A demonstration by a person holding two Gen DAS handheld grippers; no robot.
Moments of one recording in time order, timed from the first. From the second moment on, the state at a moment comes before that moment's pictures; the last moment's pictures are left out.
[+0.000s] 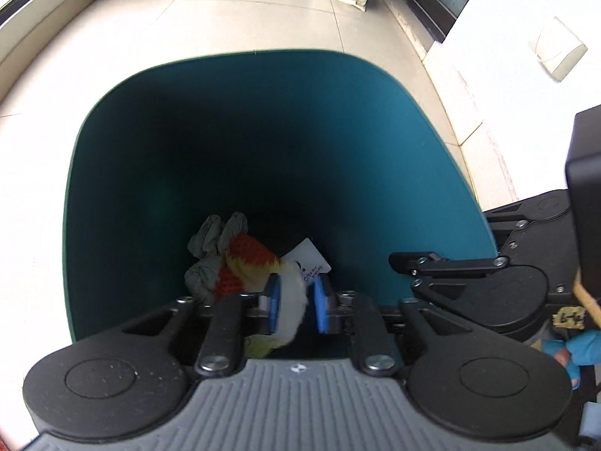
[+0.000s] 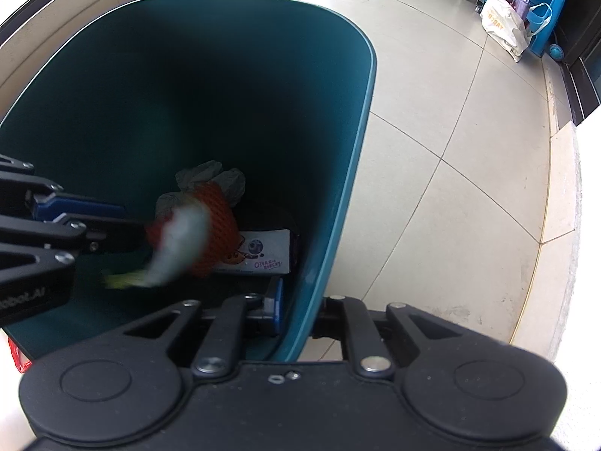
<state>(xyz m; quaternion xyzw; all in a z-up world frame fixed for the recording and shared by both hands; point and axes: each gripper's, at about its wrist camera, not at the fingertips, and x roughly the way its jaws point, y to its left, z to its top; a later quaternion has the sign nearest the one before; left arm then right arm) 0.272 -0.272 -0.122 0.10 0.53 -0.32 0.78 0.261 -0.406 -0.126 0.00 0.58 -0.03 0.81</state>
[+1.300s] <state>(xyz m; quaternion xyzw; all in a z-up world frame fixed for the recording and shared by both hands) 0.288 -0.098 -0.090 0.05 0.47 -0.18 0.86 0.261 -0.405 -0.128 0.00 0.58 -0.03 0.81</state>
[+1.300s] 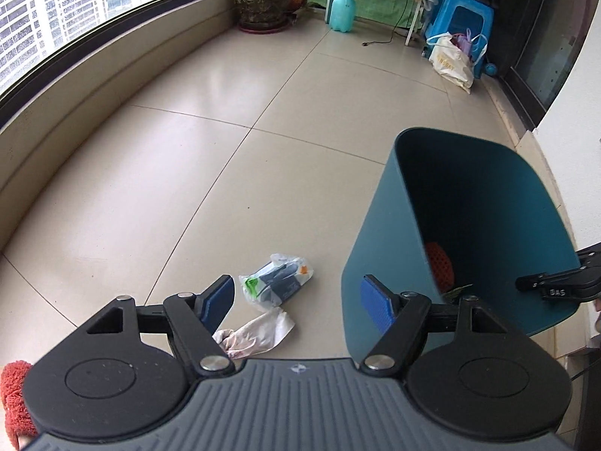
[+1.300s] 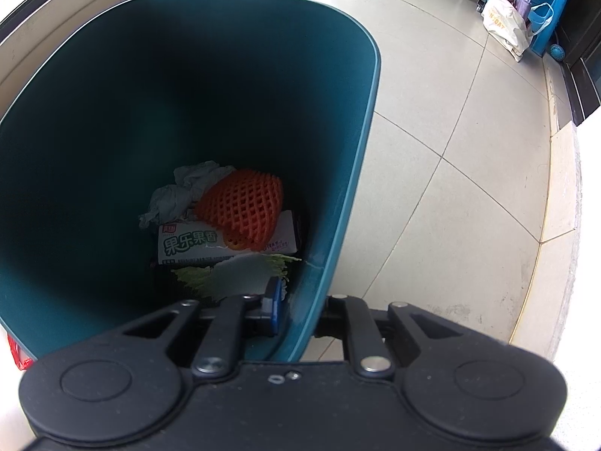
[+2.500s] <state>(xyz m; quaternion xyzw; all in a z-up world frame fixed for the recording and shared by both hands) 0.359 -0.055 -0.329 0.07 0.63 -0.08 0.77 0.266 -0.401 -0.137 -0.01 0.59 -0.02 0.80</state>
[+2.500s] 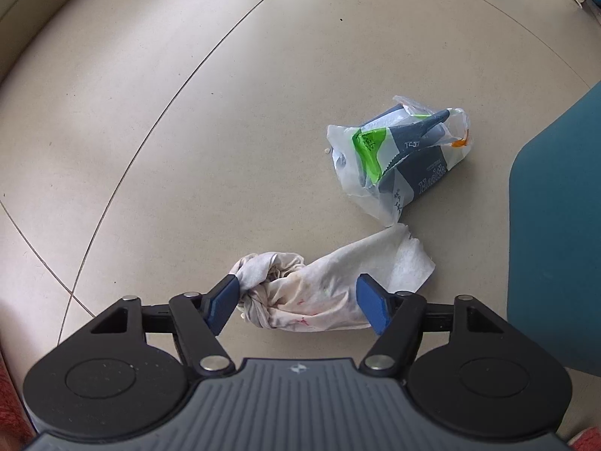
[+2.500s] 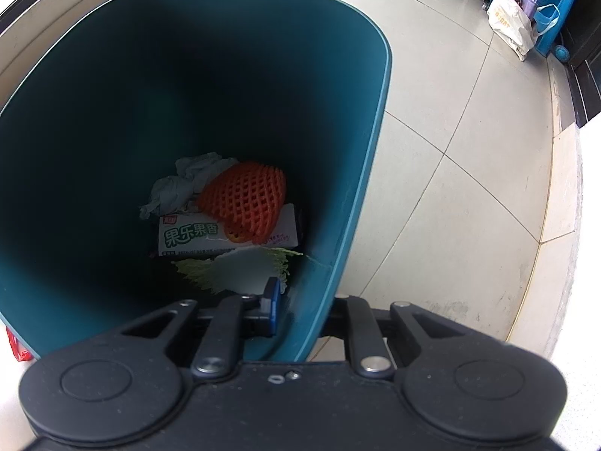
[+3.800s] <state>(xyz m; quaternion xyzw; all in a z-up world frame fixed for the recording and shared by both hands) 0.281 -0.108 -0.039 0.08 0.48 -0.17 0.86 0.261 -0.412 -0.135 0.00 0.58 -0.03 0.81</state>
